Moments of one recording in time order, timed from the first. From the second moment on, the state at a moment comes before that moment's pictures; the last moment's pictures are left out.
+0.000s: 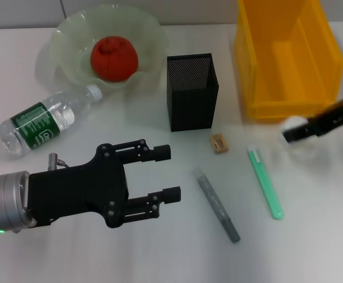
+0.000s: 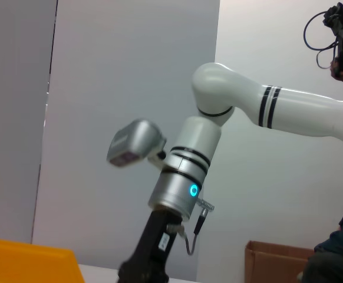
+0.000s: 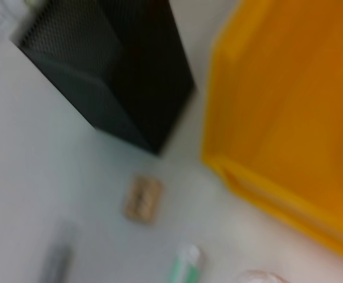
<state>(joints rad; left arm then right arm) -0.33 -2.07 1.19 0.56 1.45 1.74 -1.00 0.59 2.08 -0.99 -1.22 -2.55 -1.57 2.37</state>
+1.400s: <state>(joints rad) -0.32 -2.07 1.18 0.56 1.45 1.73 -1.00 0.53 2.08 -0.99 -0.86 -1.79 -0.83 1.76</state>
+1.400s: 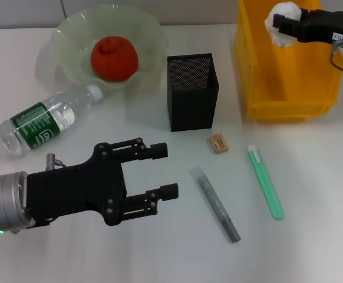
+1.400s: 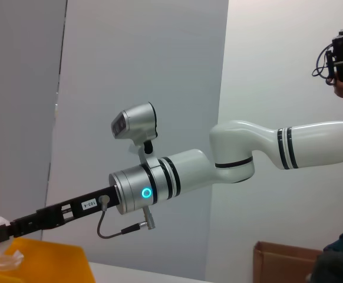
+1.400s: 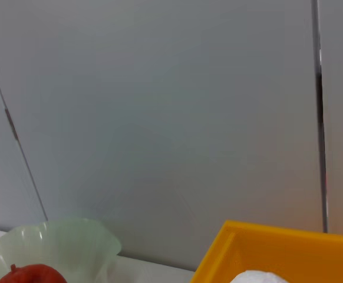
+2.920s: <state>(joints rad) -0.35 -2.07 1.17 0.56 1.45 1.71 -1.00 0.38 2.09 -0.98 -0.15 -1.37 -1.60 0.68</state>
